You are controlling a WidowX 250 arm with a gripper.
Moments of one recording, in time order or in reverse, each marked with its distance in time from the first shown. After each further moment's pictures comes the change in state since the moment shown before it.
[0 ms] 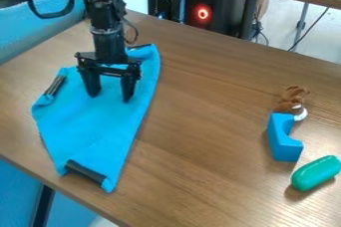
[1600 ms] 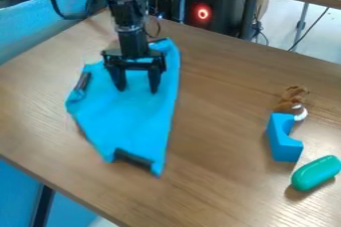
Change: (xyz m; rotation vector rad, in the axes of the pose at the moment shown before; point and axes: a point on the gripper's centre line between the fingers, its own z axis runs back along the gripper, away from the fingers) arm 0.013 -0.036 0.001 -0.070 -0.022 0.049
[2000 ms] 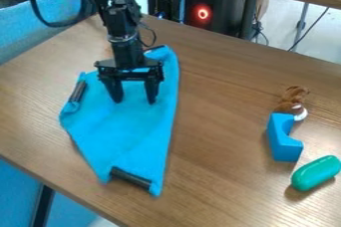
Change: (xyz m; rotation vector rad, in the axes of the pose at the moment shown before) arm -0.027 -0.002 0.001 -0.030 -0.031 0.040
